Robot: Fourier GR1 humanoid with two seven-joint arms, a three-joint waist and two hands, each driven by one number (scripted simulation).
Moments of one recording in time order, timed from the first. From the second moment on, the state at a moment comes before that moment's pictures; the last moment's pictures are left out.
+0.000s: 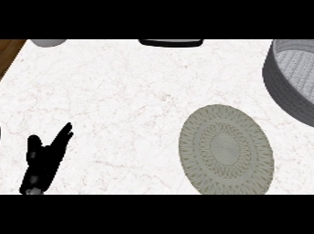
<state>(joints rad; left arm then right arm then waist) 0.09 0.21 -0.01 -1.45 0.06 -0.02 0.26 -0.85 -0.87 -0.35 -0.43 0.27 0.29 -0.35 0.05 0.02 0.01</state>
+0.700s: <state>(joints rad) 0.08 0.20 -0.01 -1.45 0.05 -0.02 0.28 -0.90 -0.95 -0.34 -0.24 0.36 0.22 -0.57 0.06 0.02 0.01</state>
